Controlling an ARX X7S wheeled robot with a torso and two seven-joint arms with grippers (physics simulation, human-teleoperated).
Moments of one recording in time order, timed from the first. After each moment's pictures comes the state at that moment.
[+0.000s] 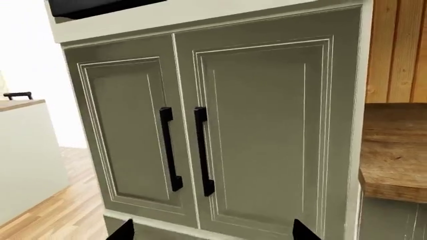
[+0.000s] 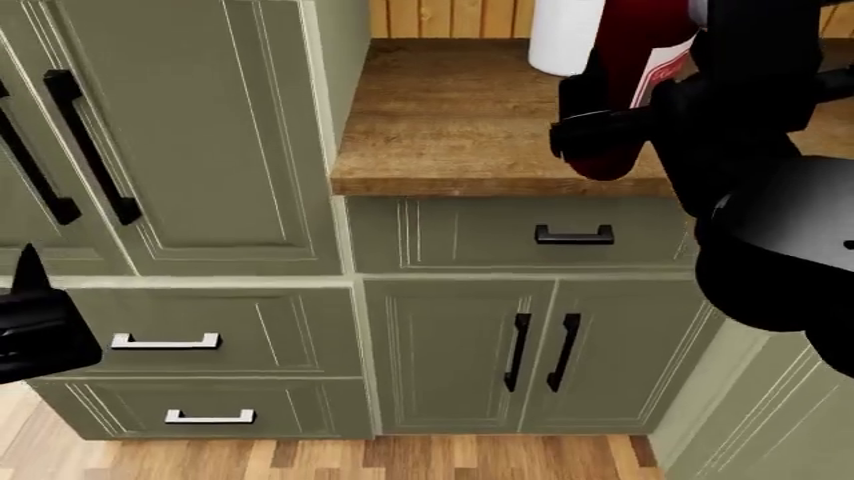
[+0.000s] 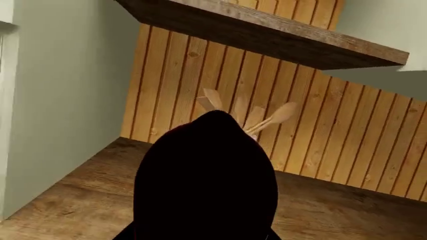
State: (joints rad) left arm -0.29 -0.97 -0.55 1.00 -1.89 -1.03 -1.41; right arm 1.27 0.70 -0.56 -0.41 1.24 0.96 0.89
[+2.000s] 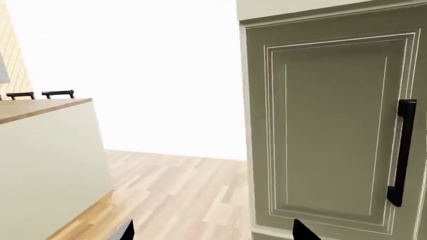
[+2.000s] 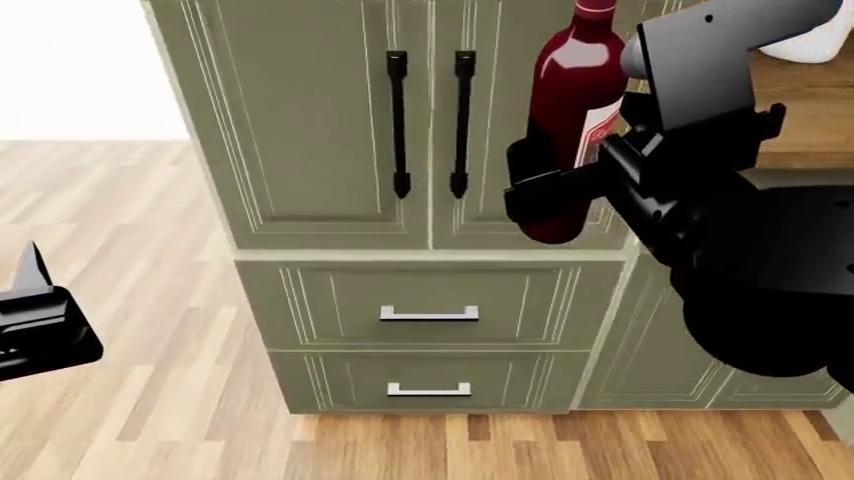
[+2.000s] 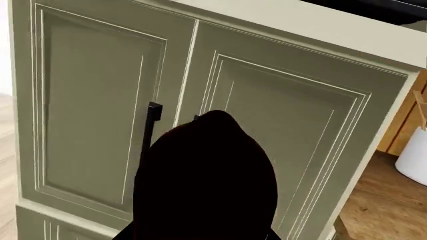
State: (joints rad) left arm -0.31 -0.97 -0.54 1.00 -1.89 -1.03 -1.41; right arm 1.29 0.68 -0.57 -0.44 1.54 1.05 0.97
